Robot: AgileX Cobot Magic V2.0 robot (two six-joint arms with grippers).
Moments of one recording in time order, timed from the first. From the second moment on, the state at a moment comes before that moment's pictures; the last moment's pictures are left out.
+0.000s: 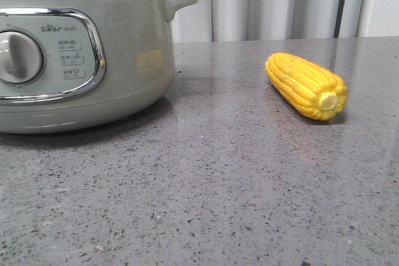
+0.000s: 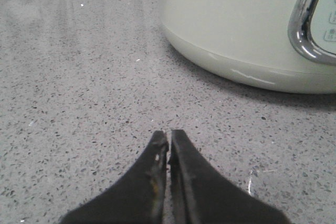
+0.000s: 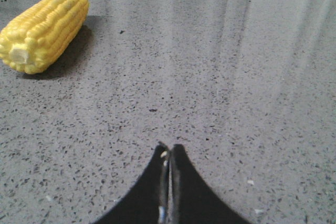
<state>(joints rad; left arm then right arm) -0.13 -0.01 0.00 -0.08 0.32 0.01 0.12 -0.01 0.01 -0.22 0.32 0.16</state>
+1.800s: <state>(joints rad) -0.14 0.31 -0.40 -0.31 0.18 0.07 0.12 0.61 -0.66 0.04 0.39 0.14</state>
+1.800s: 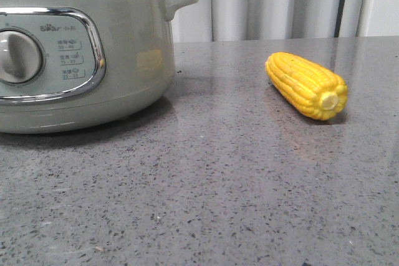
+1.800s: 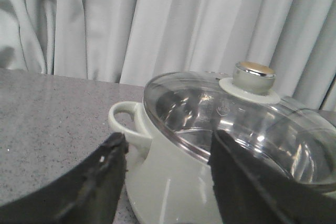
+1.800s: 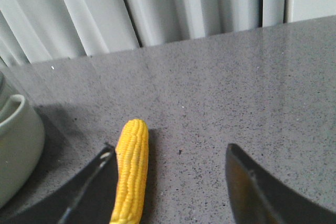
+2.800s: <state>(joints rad) -0.43 1.22 -0.88 -0.29 -0.05 0.23 0.14 0.71 -0.73 0.04 0.47 0.12</state>
